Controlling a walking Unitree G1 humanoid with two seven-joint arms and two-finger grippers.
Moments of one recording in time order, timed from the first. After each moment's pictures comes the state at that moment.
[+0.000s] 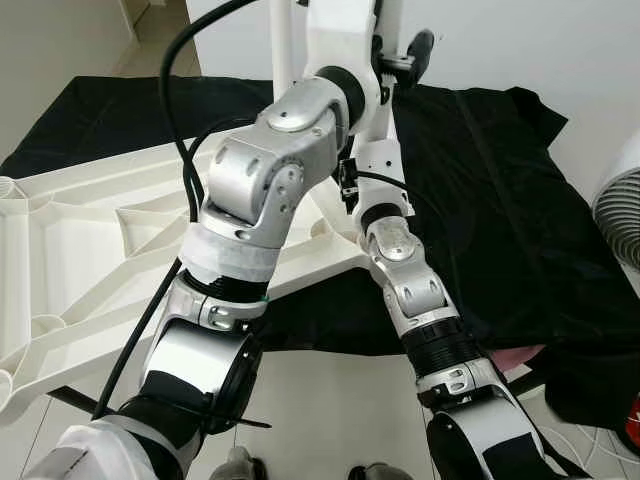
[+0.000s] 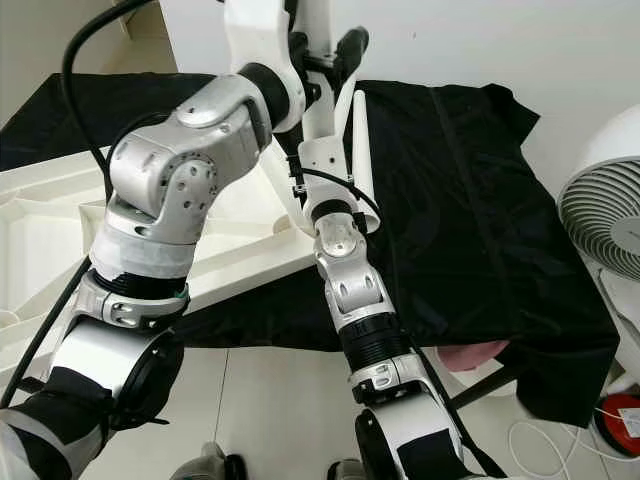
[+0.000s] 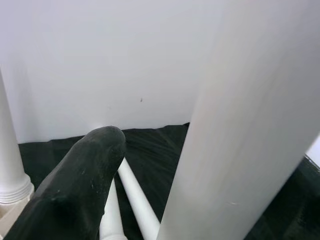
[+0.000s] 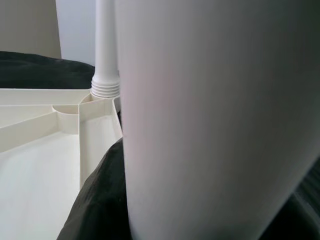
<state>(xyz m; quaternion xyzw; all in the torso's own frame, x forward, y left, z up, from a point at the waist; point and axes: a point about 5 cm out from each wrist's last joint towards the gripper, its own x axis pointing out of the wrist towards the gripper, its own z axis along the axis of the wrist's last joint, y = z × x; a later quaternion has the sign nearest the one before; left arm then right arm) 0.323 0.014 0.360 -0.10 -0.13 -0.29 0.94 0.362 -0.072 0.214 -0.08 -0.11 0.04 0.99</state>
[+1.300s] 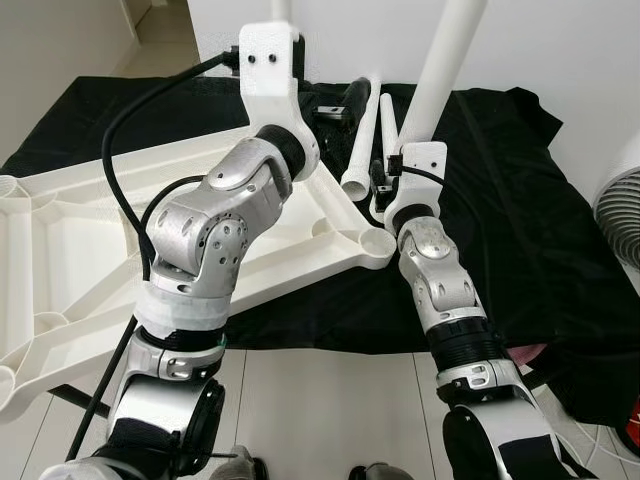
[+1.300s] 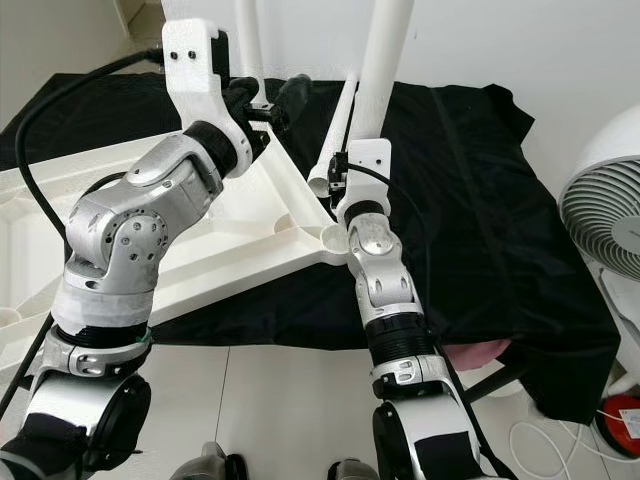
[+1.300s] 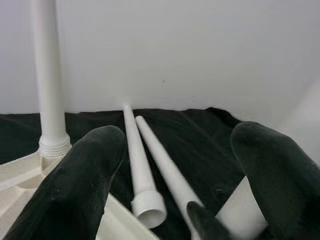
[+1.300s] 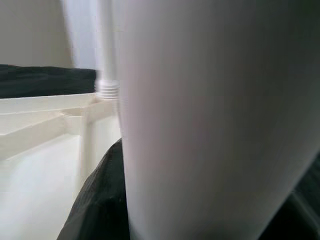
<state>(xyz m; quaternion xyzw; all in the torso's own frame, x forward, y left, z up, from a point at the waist) 0.318 0.061 0.294 -0.08 -0.11 -0.24 0.96 0.360 -0.107 0.204 -0.03 -0.11 0.09 0.99</state>
